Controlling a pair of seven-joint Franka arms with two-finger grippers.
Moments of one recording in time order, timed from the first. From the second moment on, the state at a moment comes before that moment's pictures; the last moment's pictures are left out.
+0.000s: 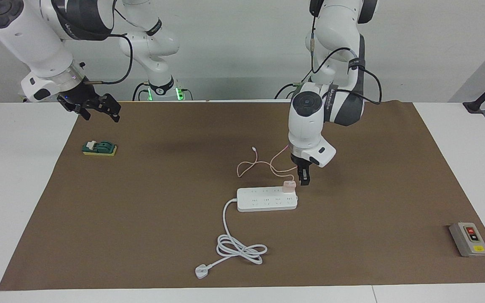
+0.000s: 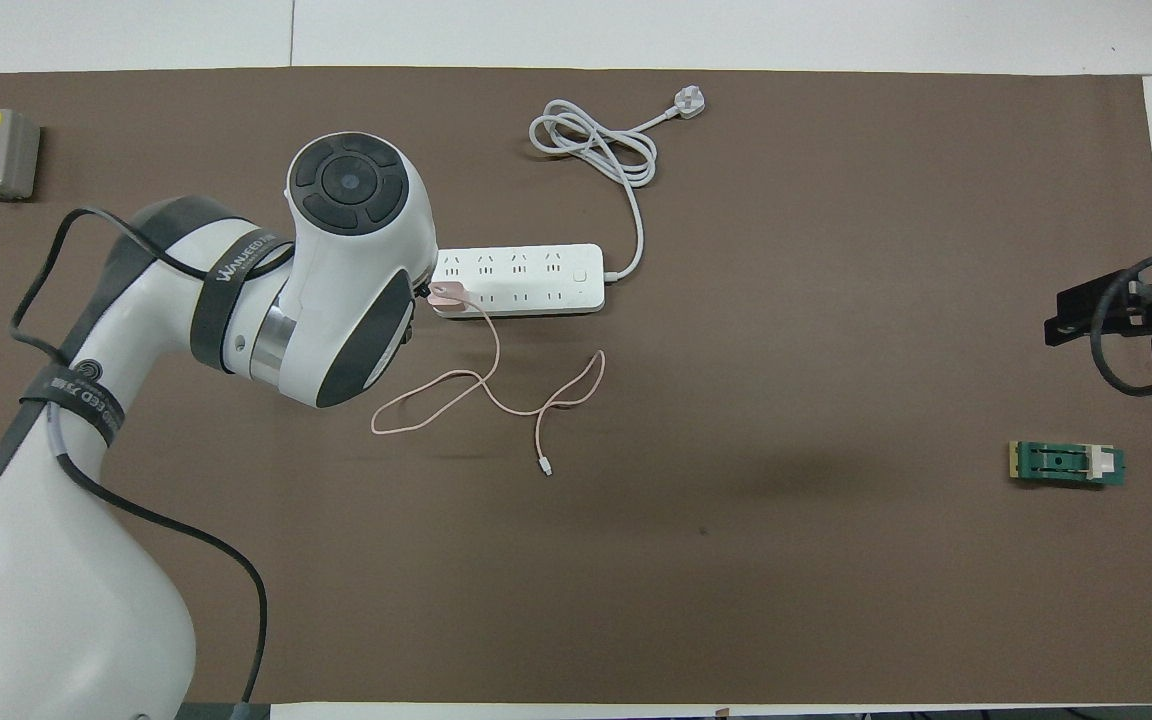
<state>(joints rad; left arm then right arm) -0.61 0.34 0.15 -1.66 0.10 1.99 -1.95 0.10 -0.01 -0.18 -1.67 0.06 1.53 0.07</state>
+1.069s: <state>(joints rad) -0.40 -0.01 0.16 -1.65 0.01 1.68 -1.01 0.10 -0.01 -0.18 -1.67 0.06 1.53 0.07</state>
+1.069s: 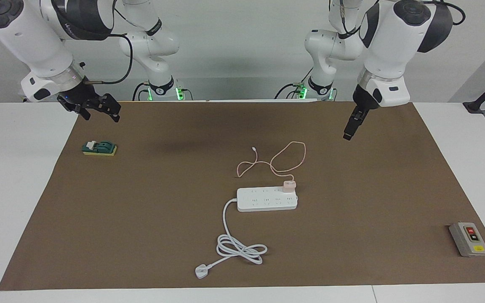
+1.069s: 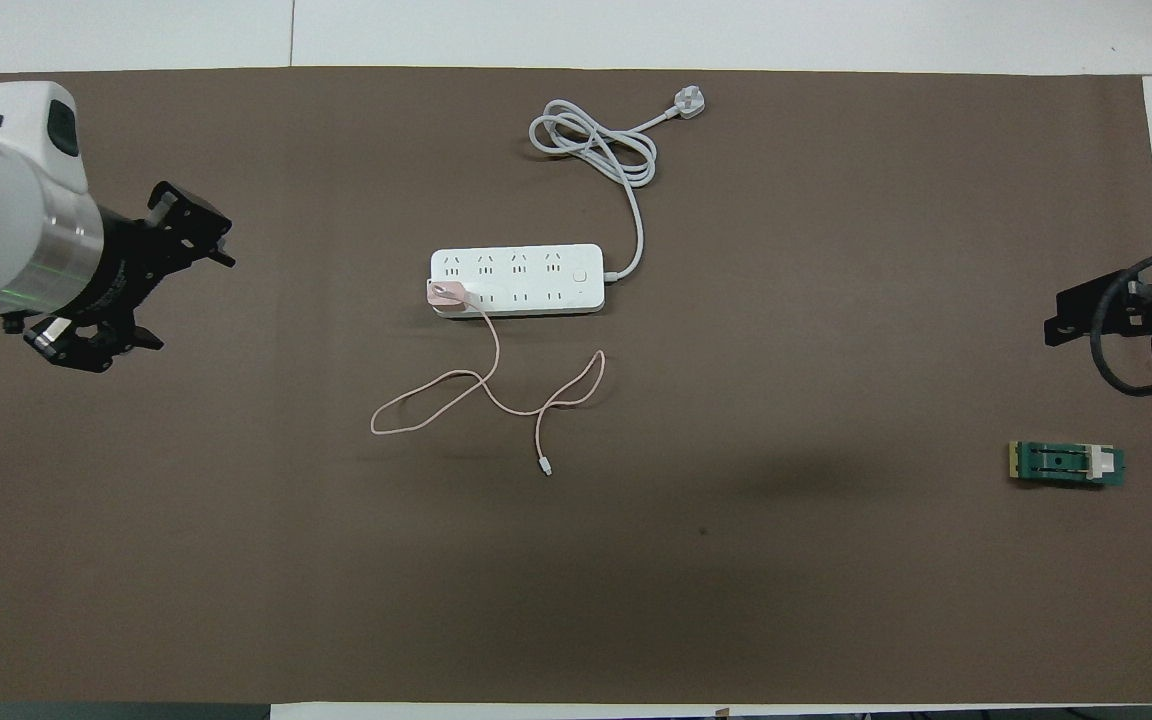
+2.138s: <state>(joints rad) -0.24 -0.15 0.16 -1.66 0.01 1.48 -0.23 0.10 -0.01 -0.18 -1.67 0.06 1.53 0.07</state>
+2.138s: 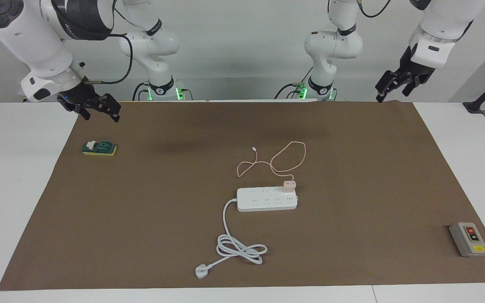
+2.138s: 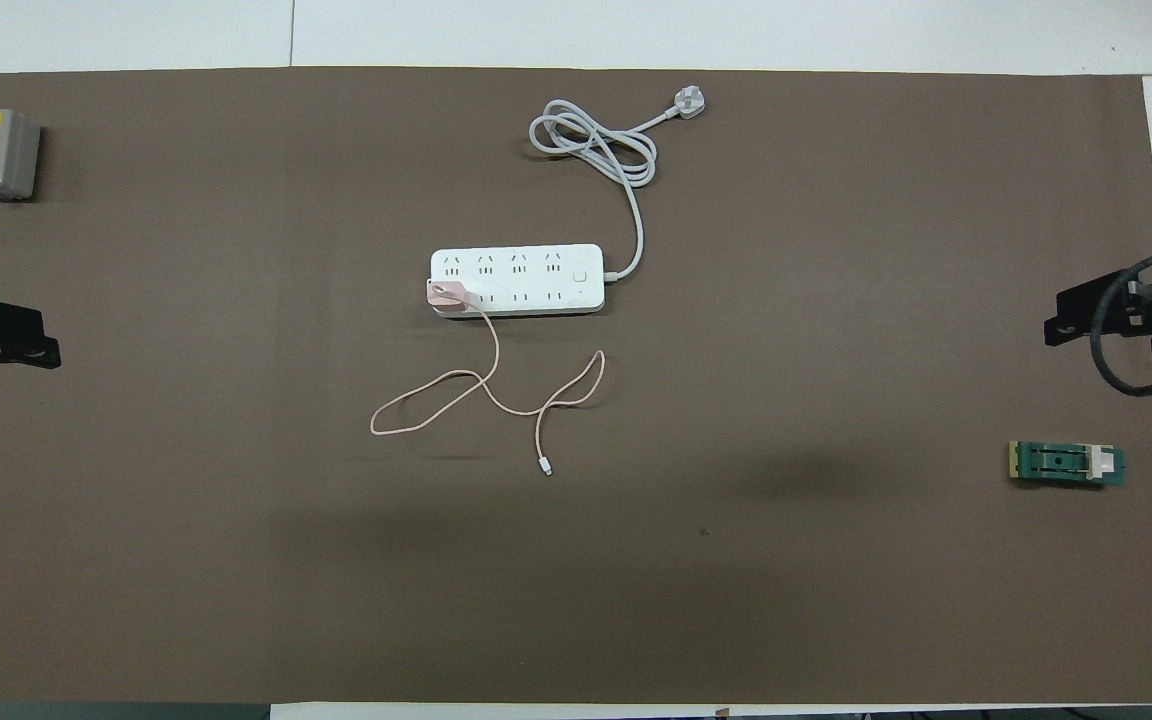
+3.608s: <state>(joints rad) -0.04 -0.12 0.08 -1.67 0.01 1.47 -0.16 0.10 -0.01 -0.18 -1.67 0.06 1.53 0.07</state>
